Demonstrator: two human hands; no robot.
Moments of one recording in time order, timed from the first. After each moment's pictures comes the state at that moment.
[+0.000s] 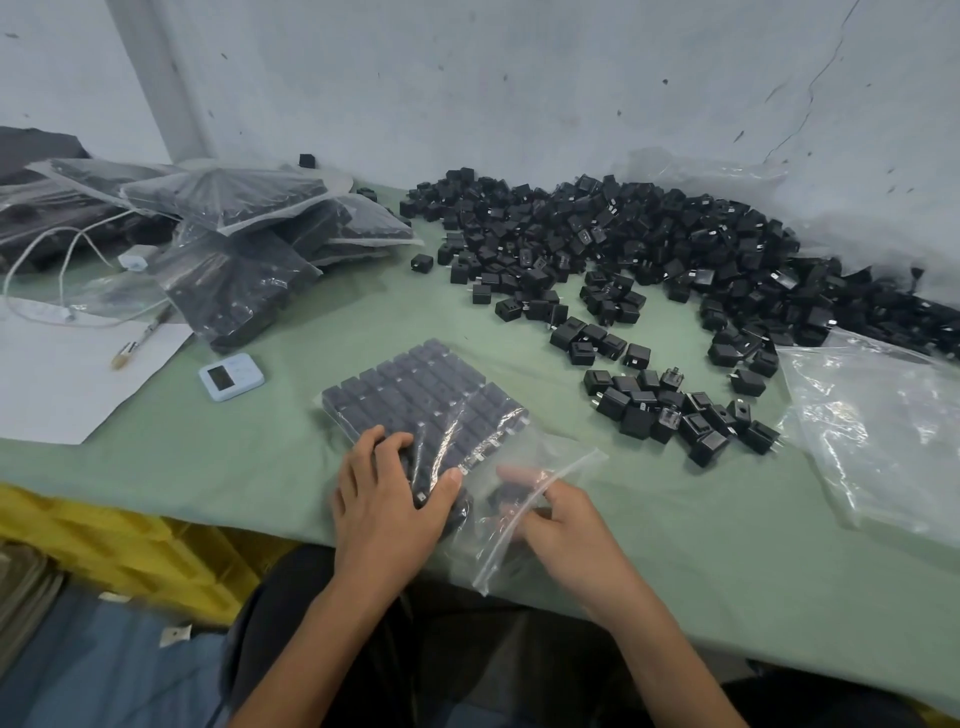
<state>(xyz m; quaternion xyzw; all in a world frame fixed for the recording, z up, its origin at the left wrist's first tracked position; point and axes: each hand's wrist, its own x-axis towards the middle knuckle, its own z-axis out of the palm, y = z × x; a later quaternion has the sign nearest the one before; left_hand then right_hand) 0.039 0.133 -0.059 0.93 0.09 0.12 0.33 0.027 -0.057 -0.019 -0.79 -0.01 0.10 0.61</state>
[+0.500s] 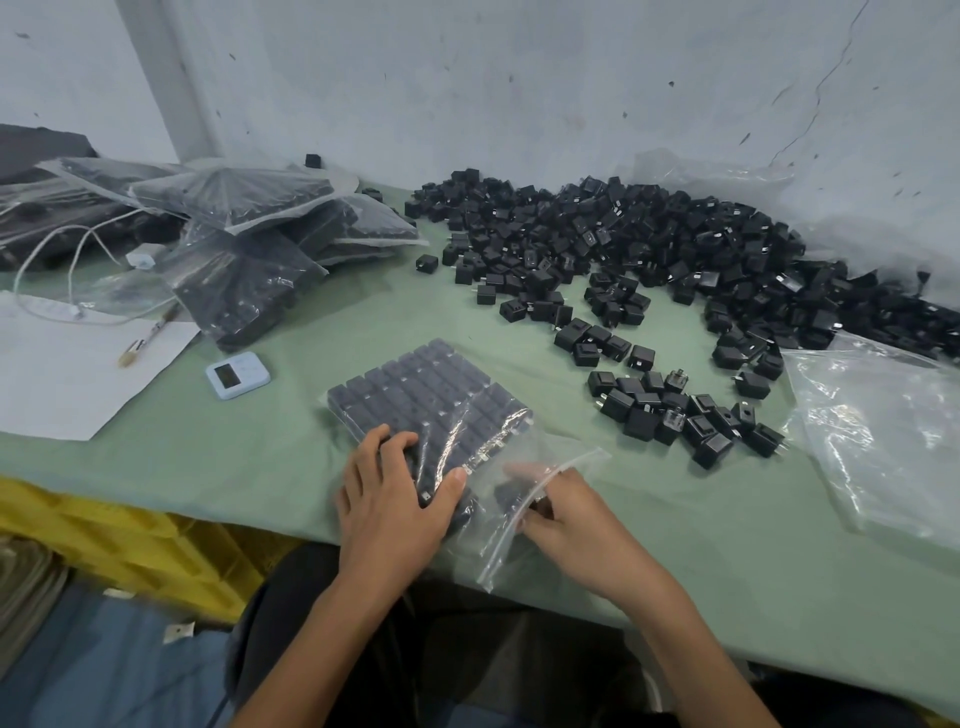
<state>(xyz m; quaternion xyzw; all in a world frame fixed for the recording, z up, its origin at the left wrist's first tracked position) 0.038 0.132 -0.056 0.93 0.09 0.12 0.33 0.040 -0.072 -0.020 -0.88 -0.15 0.08 0.44</state>
